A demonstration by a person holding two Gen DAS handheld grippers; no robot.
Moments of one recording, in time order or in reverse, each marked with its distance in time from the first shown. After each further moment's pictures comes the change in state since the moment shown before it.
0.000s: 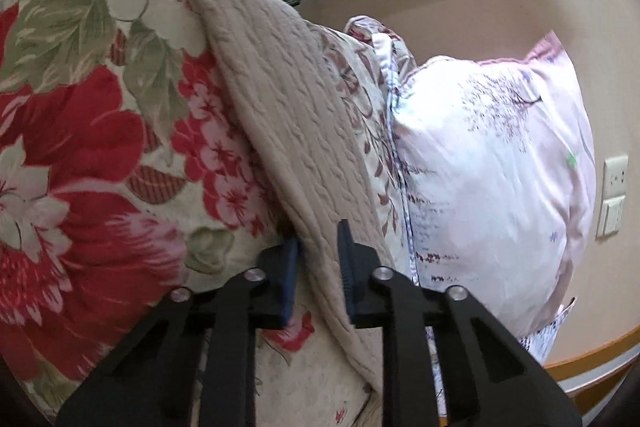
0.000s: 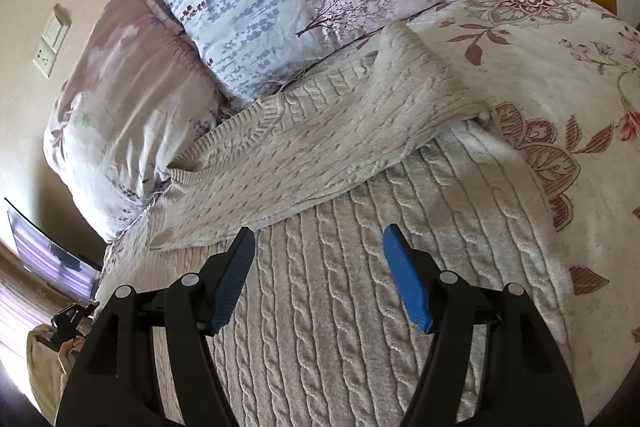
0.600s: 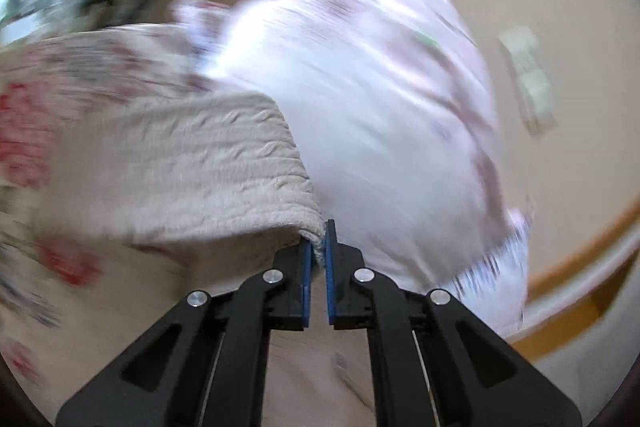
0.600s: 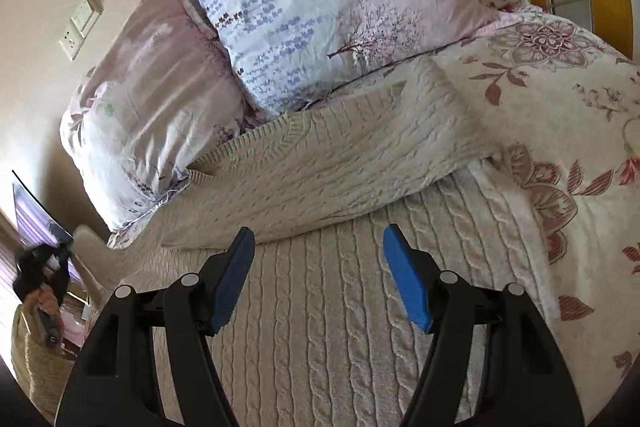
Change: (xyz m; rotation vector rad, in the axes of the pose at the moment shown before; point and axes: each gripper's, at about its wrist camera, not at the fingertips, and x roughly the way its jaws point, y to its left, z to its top) left arm -0.012 -0.140 -0.082 0.379 0.070 -0.242; right arm -0.016 0.011 0.000 -0.103 -0.069 0.030
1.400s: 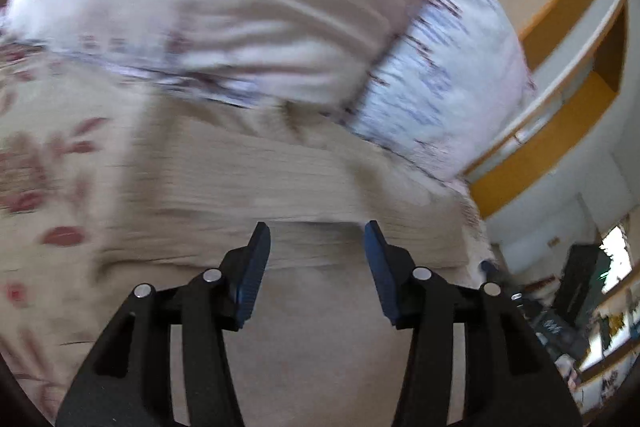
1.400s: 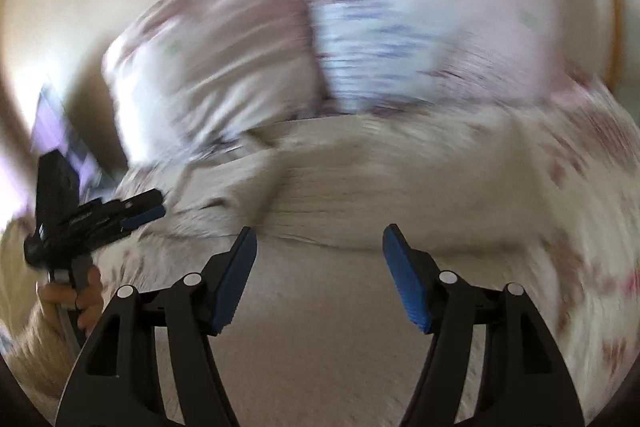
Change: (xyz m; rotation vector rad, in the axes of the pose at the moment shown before) left arm 0.078 -0.092 -0.165 0.514 0.415 0.013; right arm 0.009 0.079 0.018 -0.371 0.097 0.093
